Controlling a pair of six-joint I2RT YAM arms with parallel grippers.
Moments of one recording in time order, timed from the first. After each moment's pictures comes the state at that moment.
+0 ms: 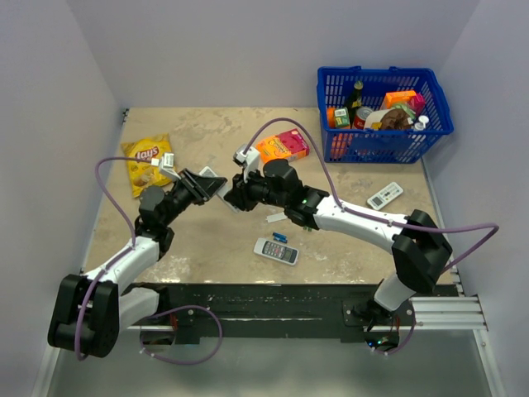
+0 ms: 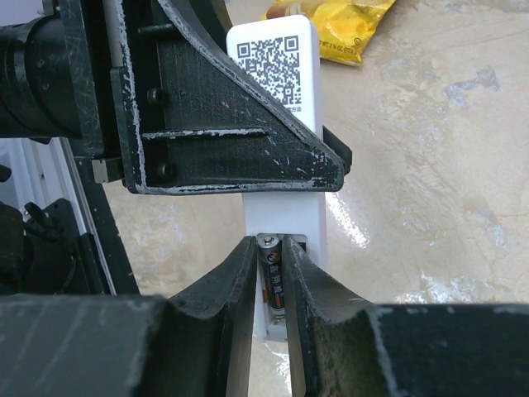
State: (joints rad) left arm -0.19 1.10 0.39 0.73 0.47 -0.97; right arm 0.90 1.60 1.14 0.16 -0.20 0.21
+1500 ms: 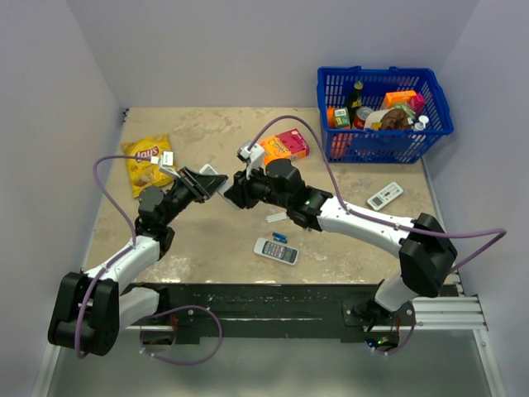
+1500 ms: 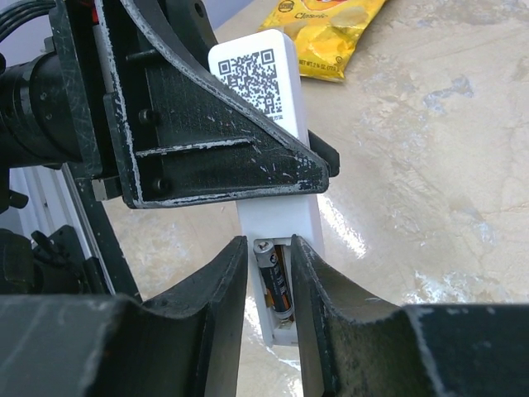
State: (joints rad) left arm -0.20 1.11 0.39 0.81 0.48 -0.99; right arm 0.91 1.56 1.14 0.16 -0.13 0.26
